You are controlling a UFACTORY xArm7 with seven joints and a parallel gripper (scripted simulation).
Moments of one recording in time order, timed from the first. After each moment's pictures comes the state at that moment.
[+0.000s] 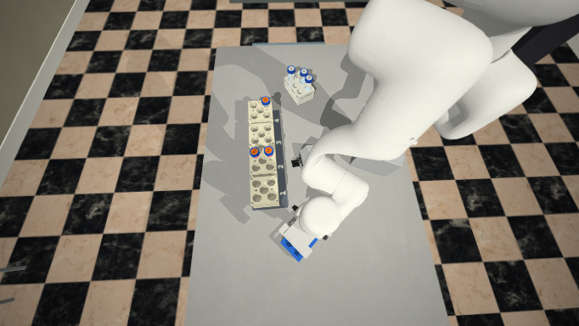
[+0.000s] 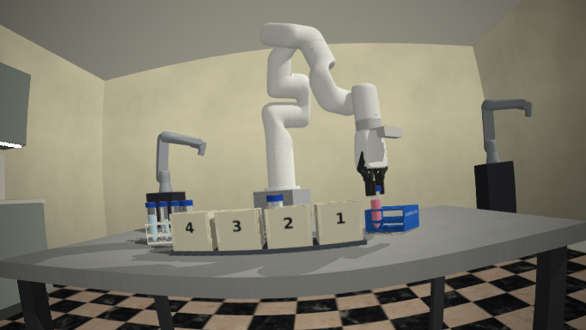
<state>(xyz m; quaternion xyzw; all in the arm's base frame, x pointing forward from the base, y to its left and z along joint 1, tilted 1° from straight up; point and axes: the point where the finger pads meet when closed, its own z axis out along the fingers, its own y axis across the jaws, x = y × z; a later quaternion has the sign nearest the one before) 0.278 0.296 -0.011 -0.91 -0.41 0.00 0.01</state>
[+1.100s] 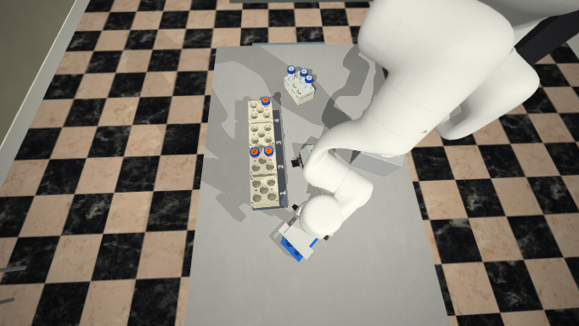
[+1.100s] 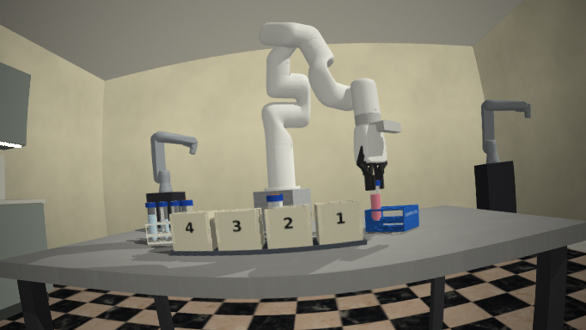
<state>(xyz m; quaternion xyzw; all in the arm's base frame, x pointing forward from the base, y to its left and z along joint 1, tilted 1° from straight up) 0.278 0.296 0.003 -0.91 -0.41 0.00 0.01</state>
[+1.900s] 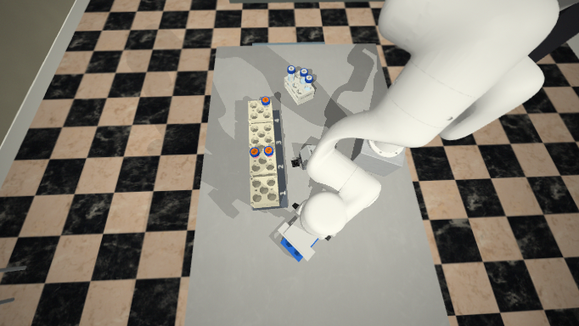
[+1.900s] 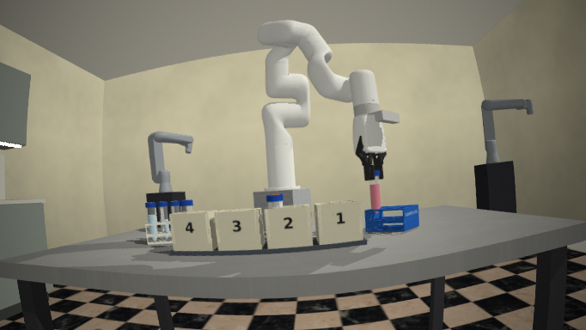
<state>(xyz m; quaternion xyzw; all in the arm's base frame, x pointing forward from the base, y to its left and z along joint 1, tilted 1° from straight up) 0.278 0.296 0.030 -0.91 -0.41 0.00 0.00</state>
